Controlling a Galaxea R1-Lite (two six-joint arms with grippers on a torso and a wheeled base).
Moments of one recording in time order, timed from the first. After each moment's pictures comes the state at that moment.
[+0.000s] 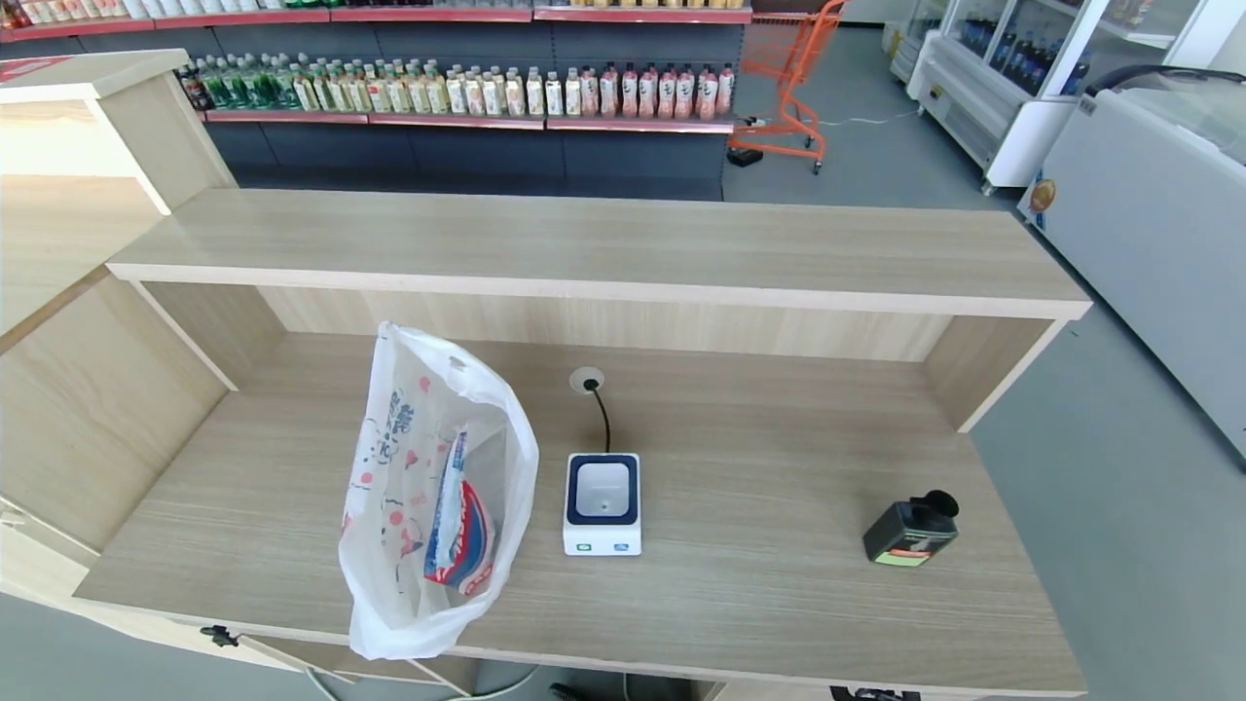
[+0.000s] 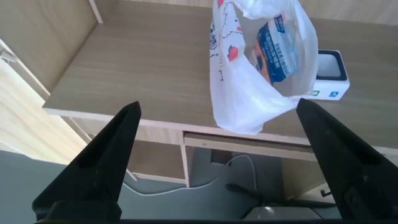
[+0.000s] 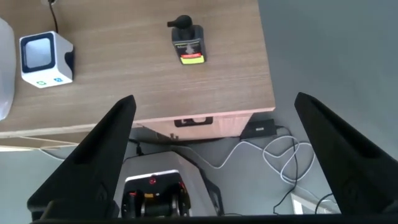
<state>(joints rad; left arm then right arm) 0.00 0.00 0.00 0.00 0.02 -0.02 -0.20 0.34 -0.43 0.36 0.12 0.07</state>
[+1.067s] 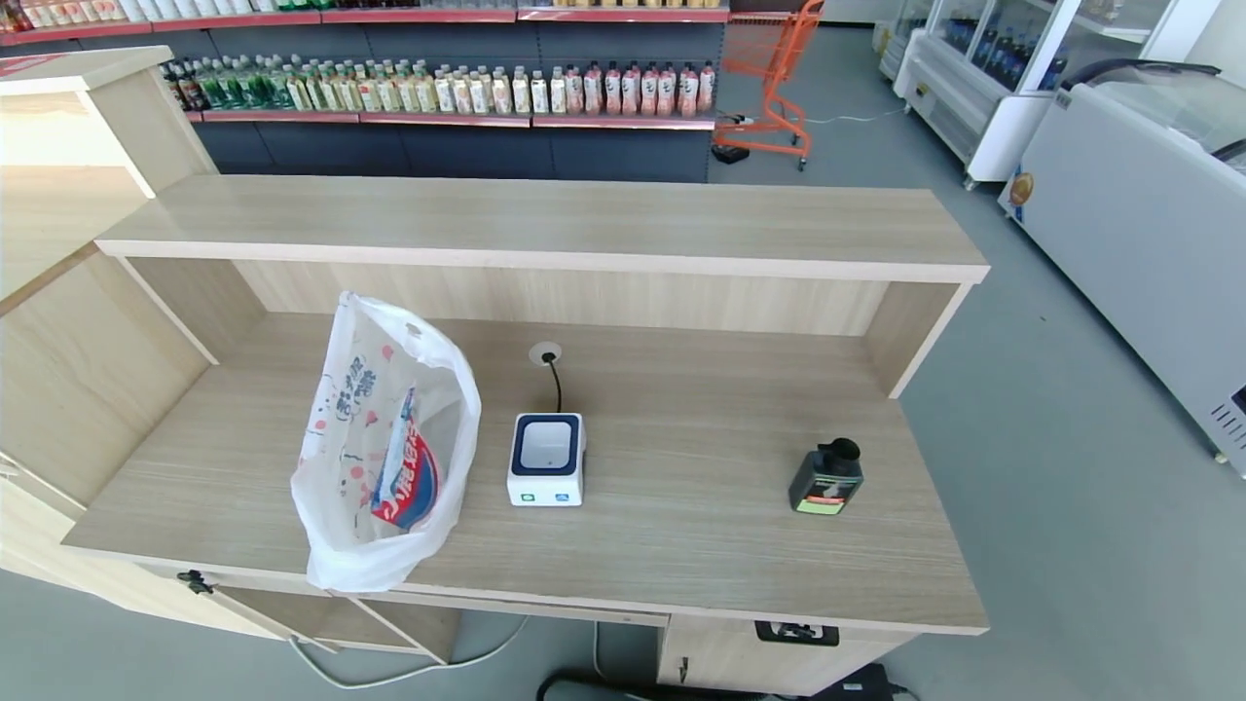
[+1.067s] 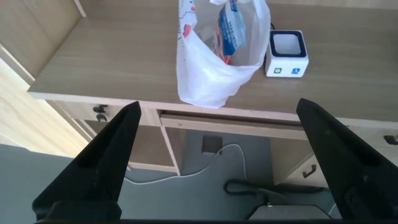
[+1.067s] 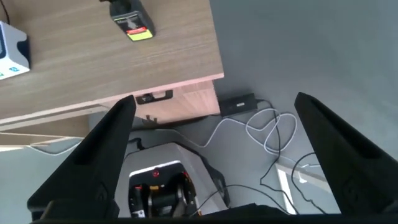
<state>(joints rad) 0.00 0.00 0.00 0.00 0.01 0.01 -0.21 0.39 -0.45 0.41 0.08 0.12</state>
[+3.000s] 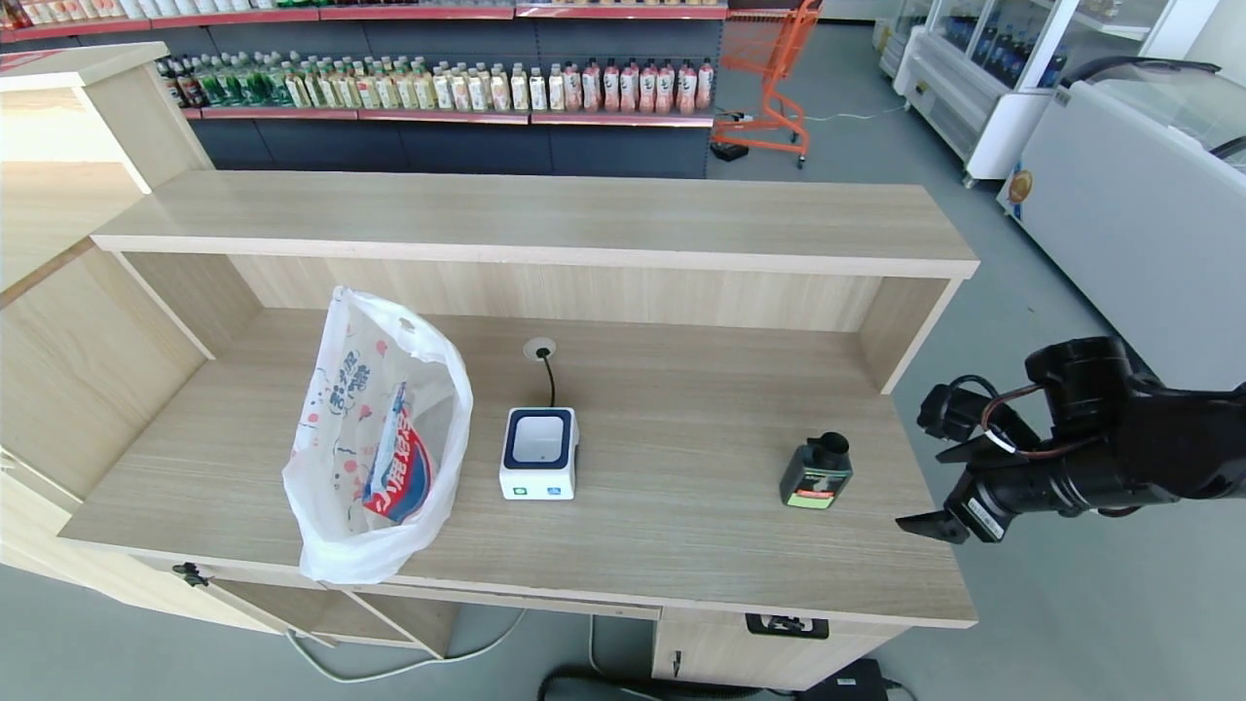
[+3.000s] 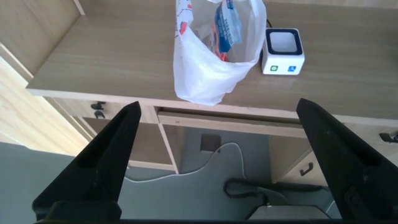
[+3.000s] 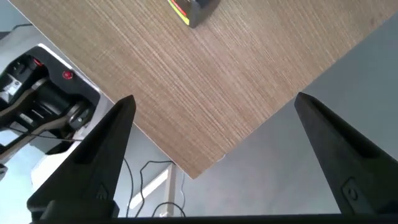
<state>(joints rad) 0.00 0.00 0.00 0.00 0.01 0.00 -0.01 1.88 -0.91 -0.13 0.29 -0.80</state>
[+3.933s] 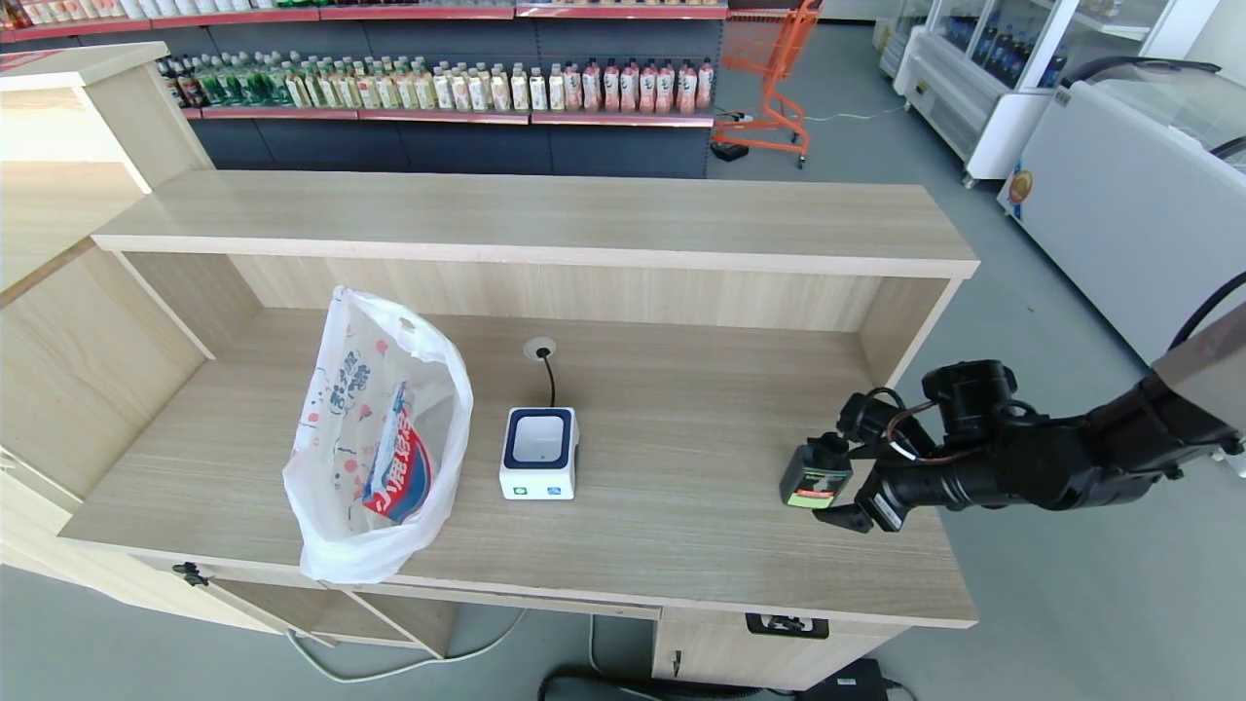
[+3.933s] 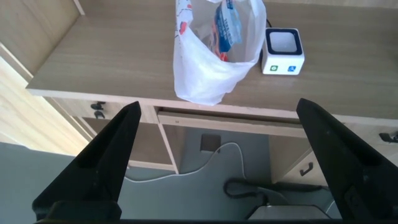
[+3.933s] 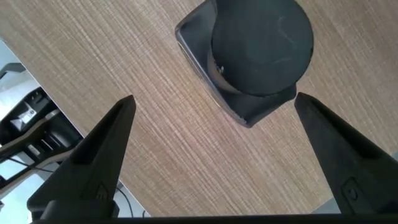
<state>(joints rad) 0.00 0.00 0.00 0.00 0.01 0.00 0.11 2.11 -1.00 -0.36 0.36 -0.72</state>
